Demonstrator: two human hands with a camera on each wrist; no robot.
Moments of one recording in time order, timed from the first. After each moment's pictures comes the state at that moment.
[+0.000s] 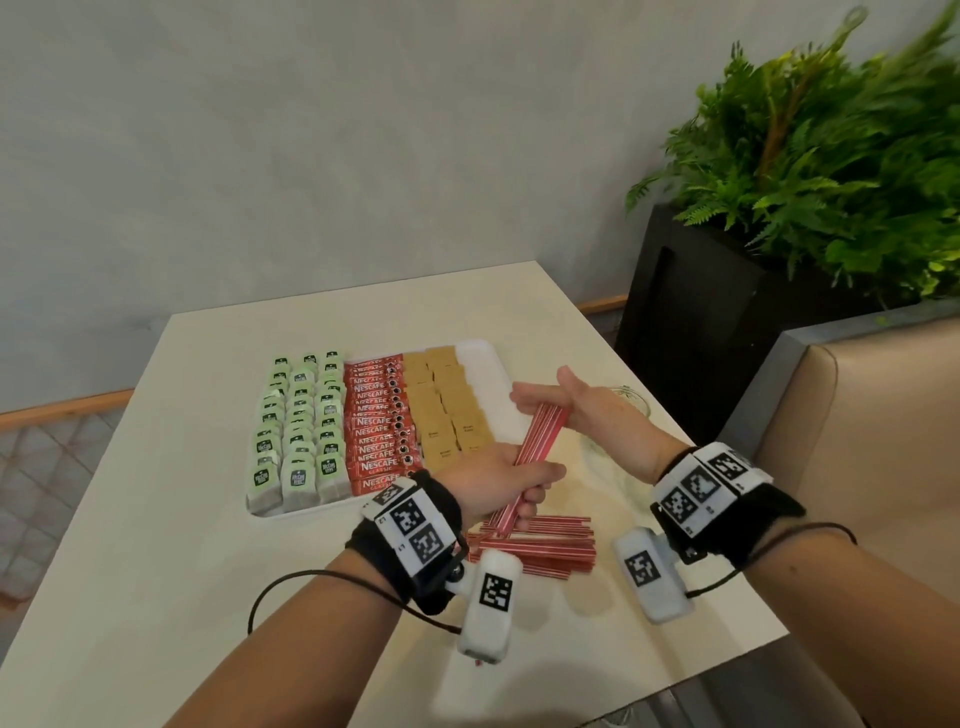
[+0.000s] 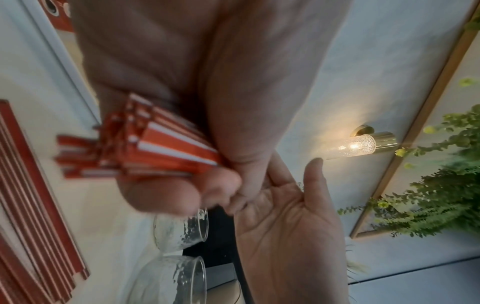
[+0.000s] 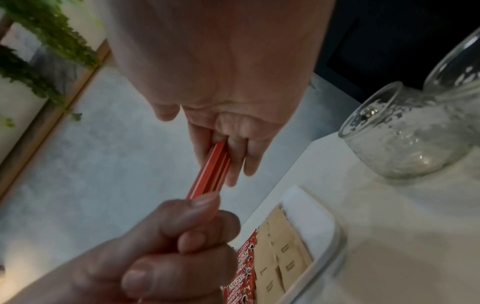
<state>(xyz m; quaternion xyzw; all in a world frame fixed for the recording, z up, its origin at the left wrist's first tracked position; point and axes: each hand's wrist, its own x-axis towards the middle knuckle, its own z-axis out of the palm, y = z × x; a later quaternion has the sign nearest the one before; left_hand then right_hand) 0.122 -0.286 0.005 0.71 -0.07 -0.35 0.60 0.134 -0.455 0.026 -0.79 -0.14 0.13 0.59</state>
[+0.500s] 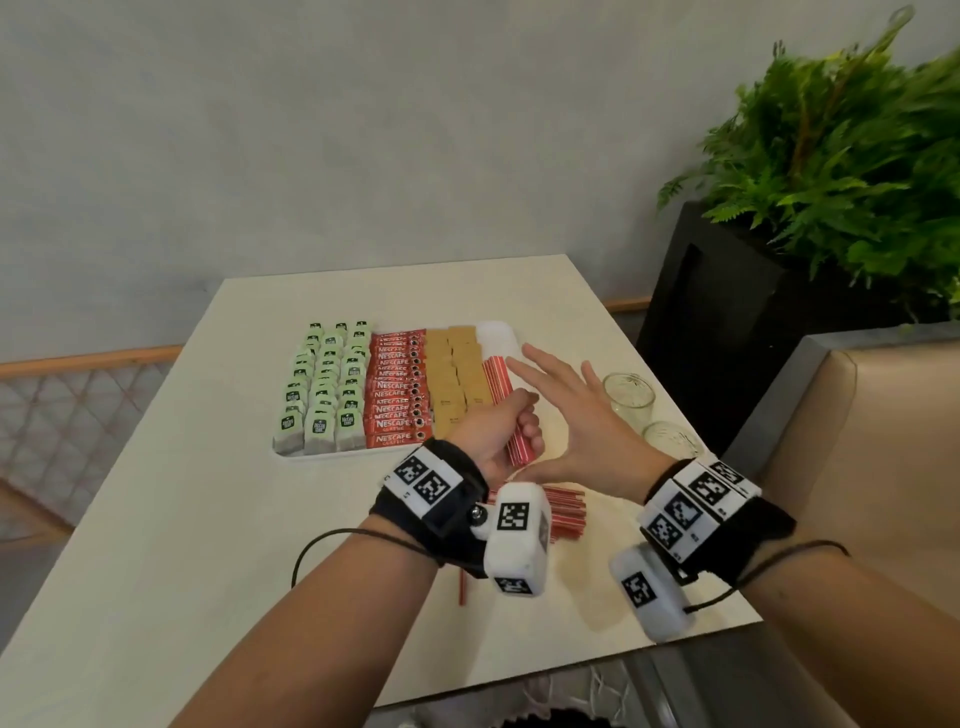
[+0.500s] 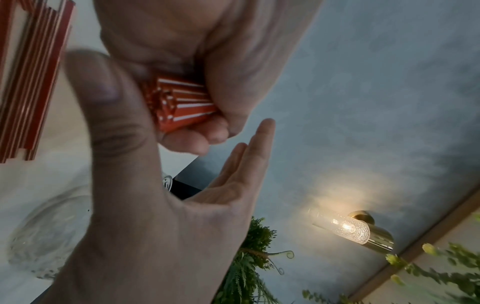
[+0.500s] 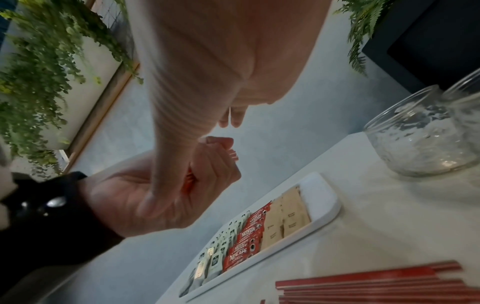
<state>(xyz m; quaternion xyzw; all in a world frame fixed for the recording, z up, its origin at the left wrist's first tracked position) 0.105 -0.309 0.016 0.49 0.19 -0.22 0.82 0.103 -0.451 0.010 -0.90 -0.30 -0.02 0.30</state>
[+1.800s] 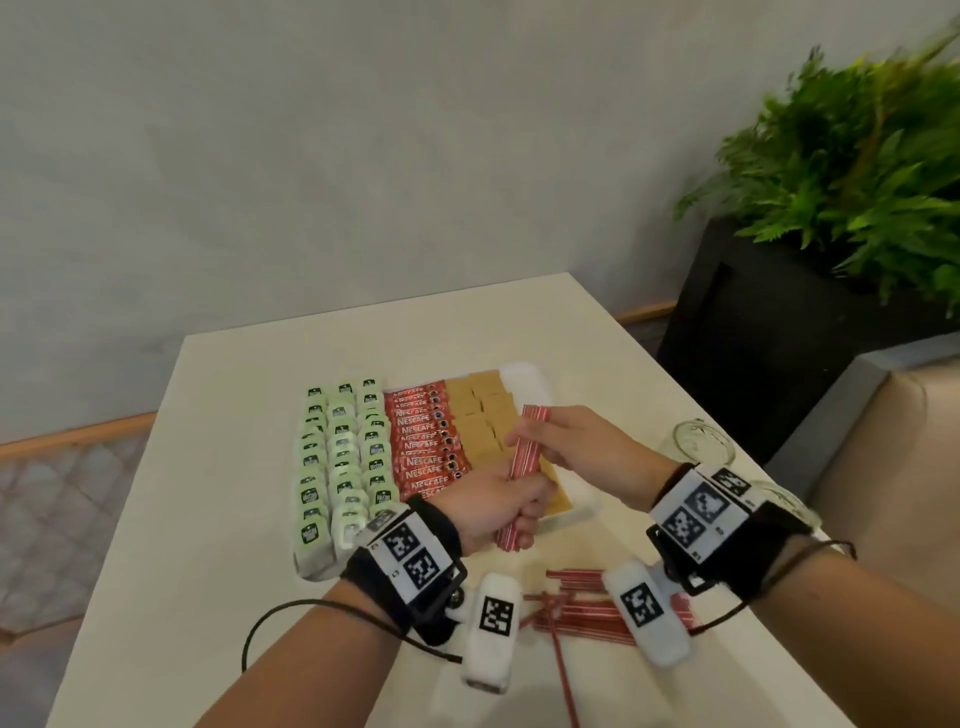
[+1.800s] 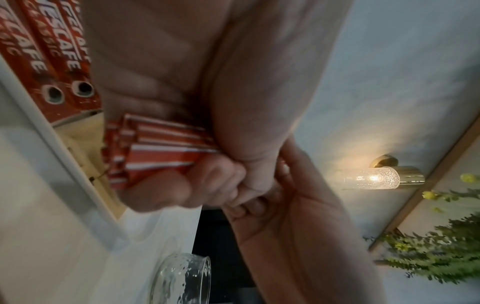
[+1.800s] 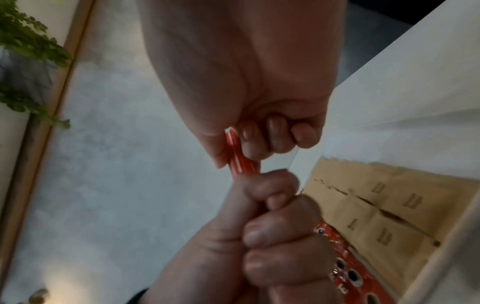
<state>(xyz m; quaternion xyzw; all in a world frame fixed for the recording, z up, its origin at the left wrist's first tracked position) 0.185 -0.206 -0.003 0.65 -0.05 -0.39 0.65 0.196 -0.354 0.027 -0.82 -0.06 0.14 0.56</state>
